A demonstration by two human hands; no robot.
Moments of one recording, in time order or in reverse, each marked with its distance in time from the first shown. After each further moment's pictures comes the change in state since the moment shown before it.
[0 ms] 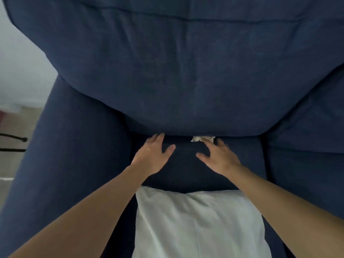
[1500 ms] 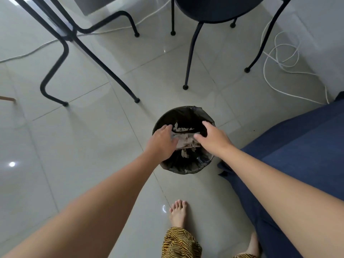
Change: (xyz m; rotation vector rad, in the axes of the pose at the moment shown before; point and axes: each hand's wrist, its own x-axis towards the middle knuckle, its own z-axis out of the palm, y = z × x) left_hand -0.459 -0.620 0.119 -0.536 0.352 -0.751; right_hand -0.261 -0.544 0.496 -0.314 -0.475 -0.595
